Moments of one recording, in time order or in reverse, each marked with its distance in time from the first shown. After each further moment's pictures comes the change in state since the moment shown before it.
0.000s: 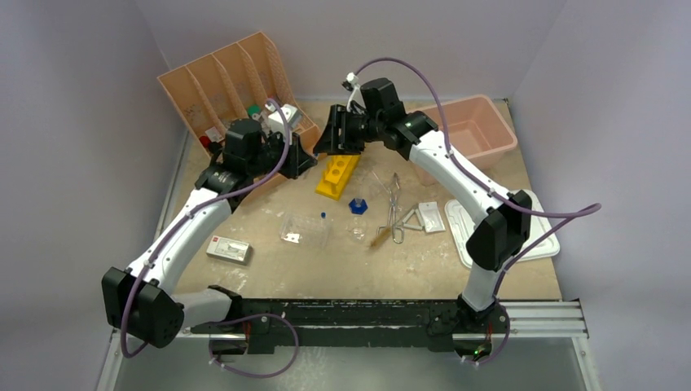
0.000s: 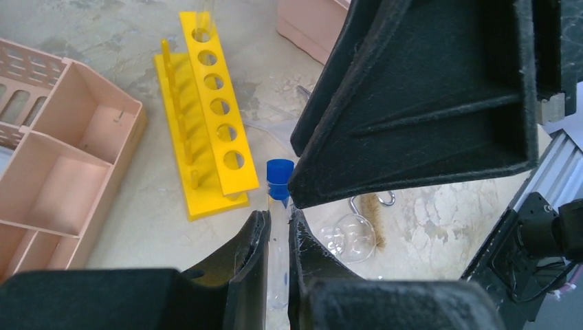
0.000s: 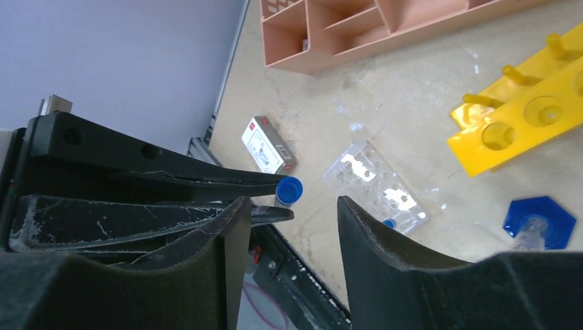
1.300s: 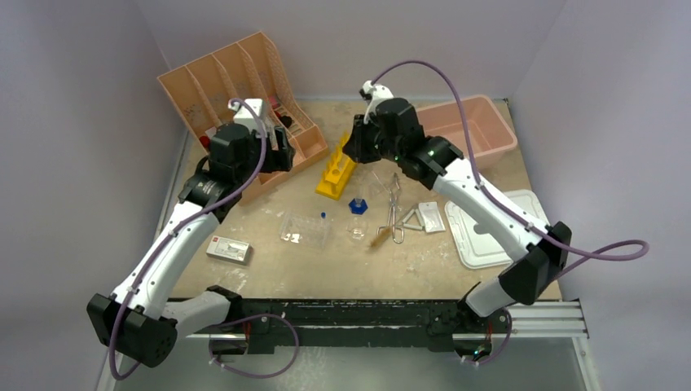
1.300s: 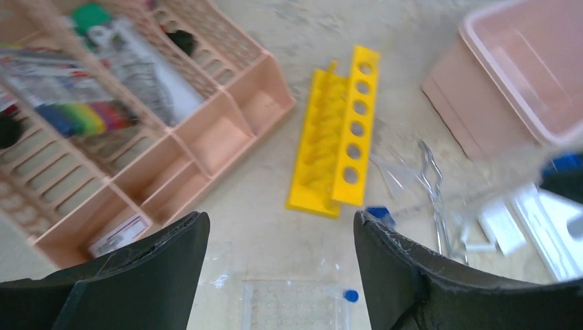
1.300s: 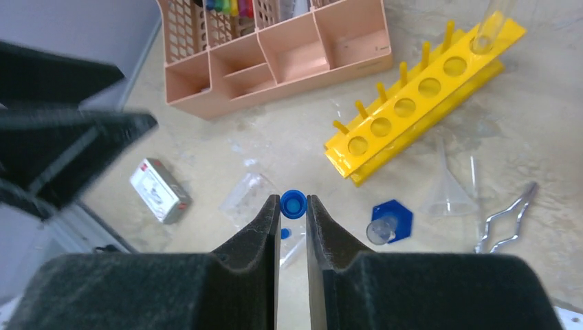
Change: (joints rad) left arm 0.000 -0.101 0.015 -0.114 -0.428 -0.093; right arm 0.044 -0.246 -0.227 0.078 0.364 -0.187
